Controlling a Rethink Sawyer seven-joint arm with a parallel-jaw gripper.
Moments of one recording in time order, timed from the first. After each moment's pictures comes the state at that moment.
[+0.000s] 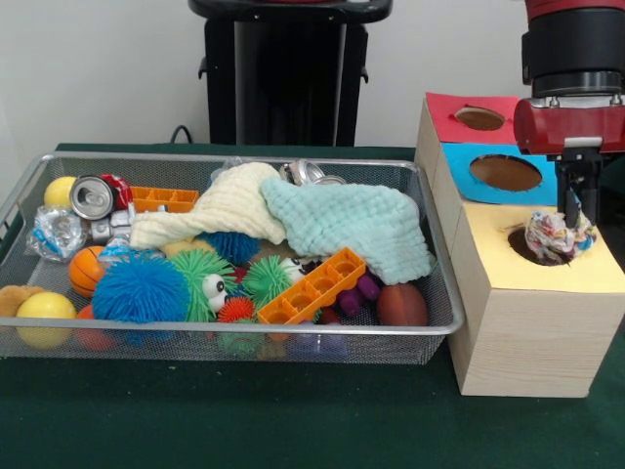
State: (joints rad) arm 0.14 -0.62 -0.04 1.70 0.05 -0.06 1.83
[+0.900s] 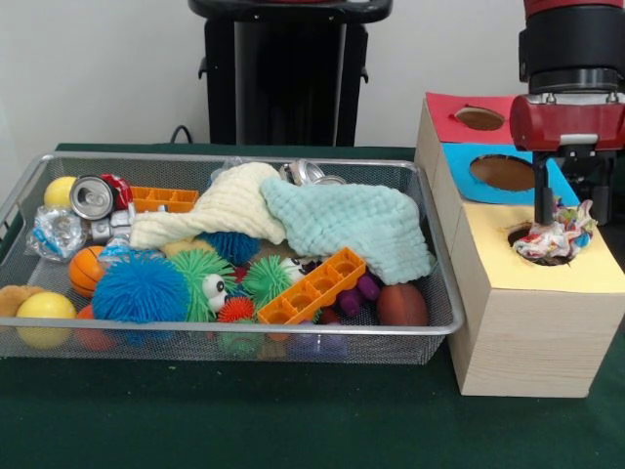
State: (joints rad) arm 0.16 -0.62 -0.08 1.70 0.05 -0.06 1.83
